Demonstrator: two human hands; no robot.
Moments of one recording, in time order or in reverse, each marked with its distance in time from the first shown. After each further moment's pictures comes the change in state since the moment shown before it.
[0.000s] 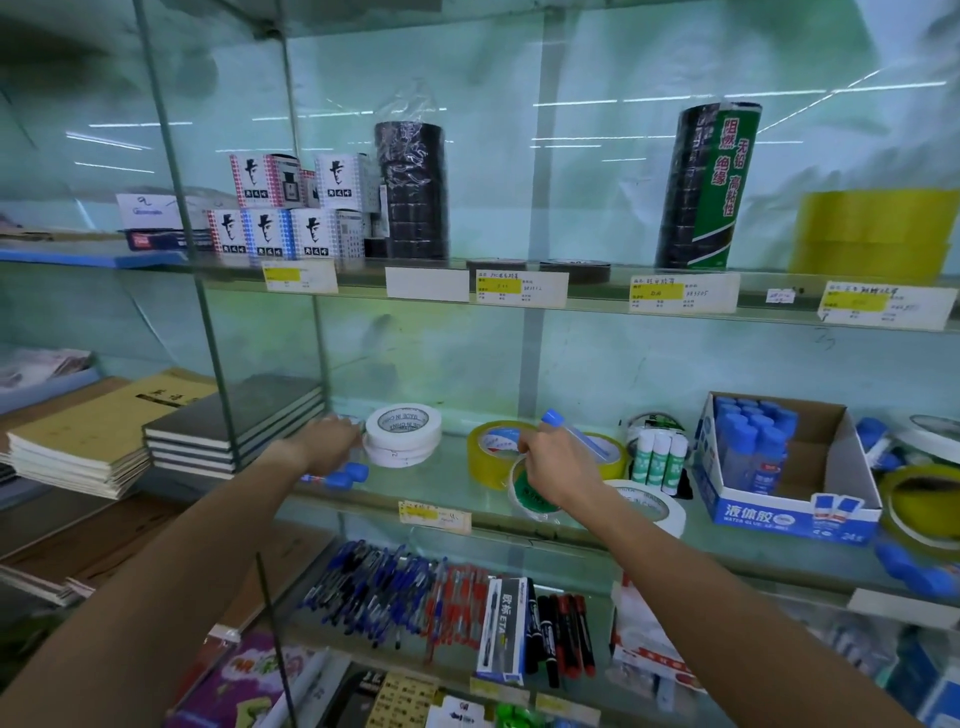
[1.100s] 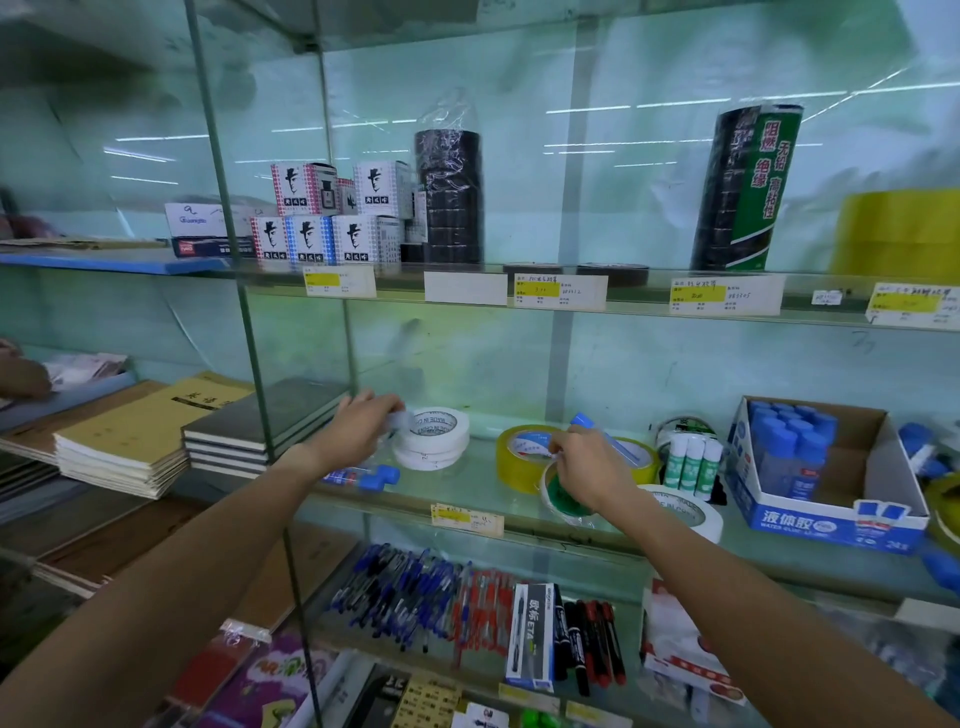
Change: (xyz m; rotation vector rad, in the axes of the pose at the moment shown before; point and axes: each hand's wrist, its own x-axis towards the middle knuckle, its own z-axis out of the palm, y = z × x) left_hand -0.012 0.005 -0.017 -0.302 0.442 0.104; right_hand 0.004 -0.001 0.005 0.061 0.033 0.027
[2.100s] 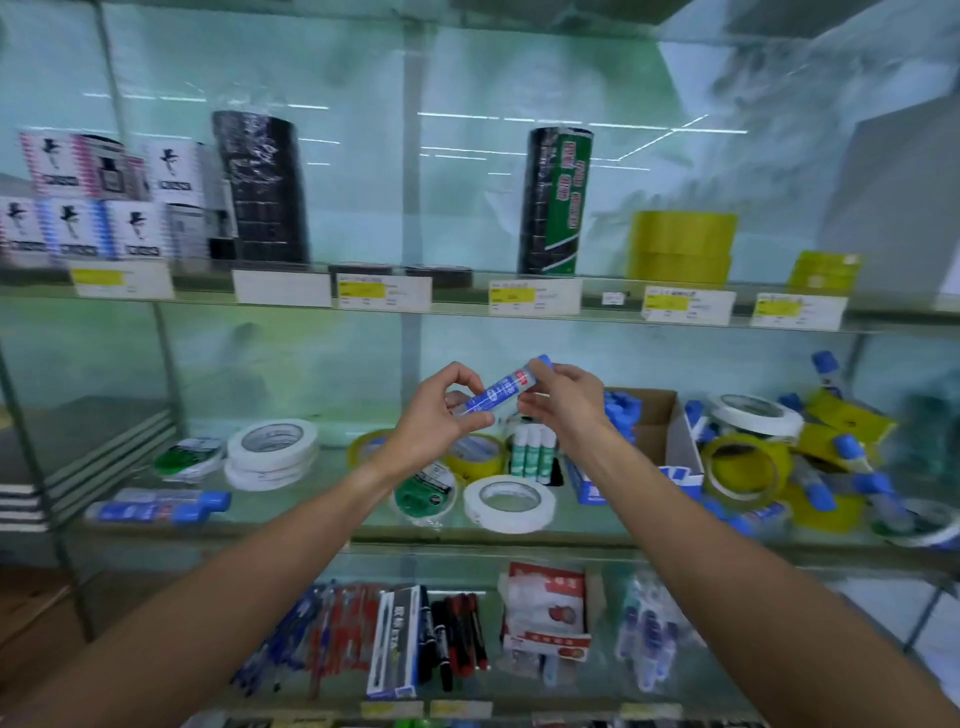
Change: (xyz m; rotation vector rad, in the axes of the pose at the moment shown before) left_hand 0.060 0.289 0.005 -1.212 0.024 0.125; right_hand -0.029 0.068 -0.140 1.437 0.378 0.698
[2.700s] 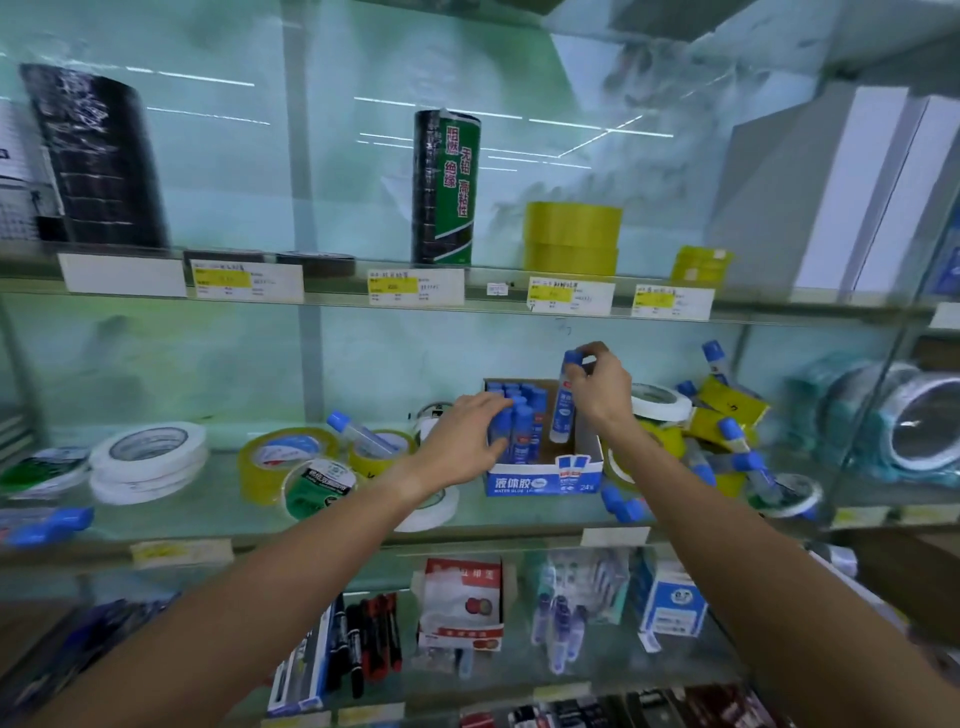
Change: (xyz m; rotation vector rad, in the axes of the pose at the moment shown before) left_hand 0.030 0.001 0.143 0.704 -0.241 0.169; right_hand 0.047 -0.043 -0.151 -0.862 0.301 -0.380
